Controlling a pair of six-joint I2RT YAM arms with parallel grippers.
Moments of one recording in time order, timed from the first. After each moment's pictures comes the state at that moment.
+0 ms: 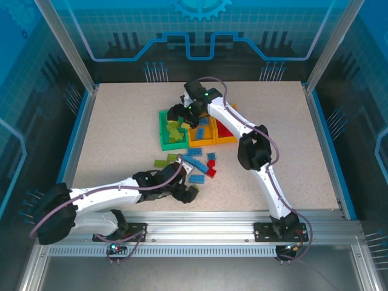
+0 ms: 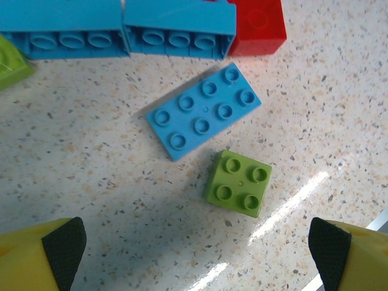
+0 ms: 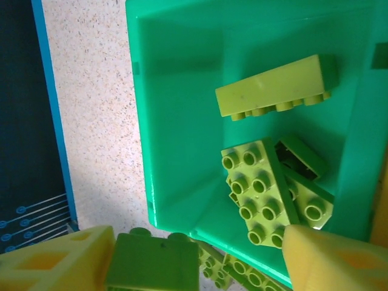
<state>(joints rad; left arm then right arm) -0.95 1.22 0.60 -0.36 -0.10 -0.36 0.58 2.48 2.40 -0.96 -0.54 0.69</state>
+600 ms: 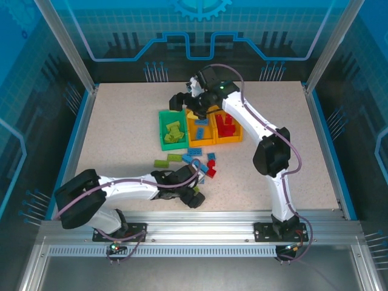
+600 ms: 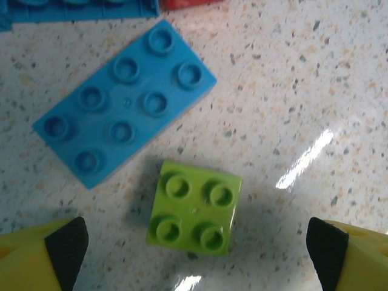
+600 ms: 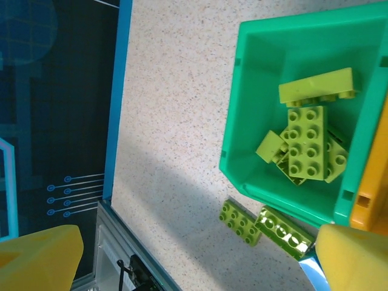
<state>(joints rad) -0.99 1.47 0.68 -0.29 -0.04 -0.30 0.55 2.19 2.19 -0.91 -0.57 0.62</state>
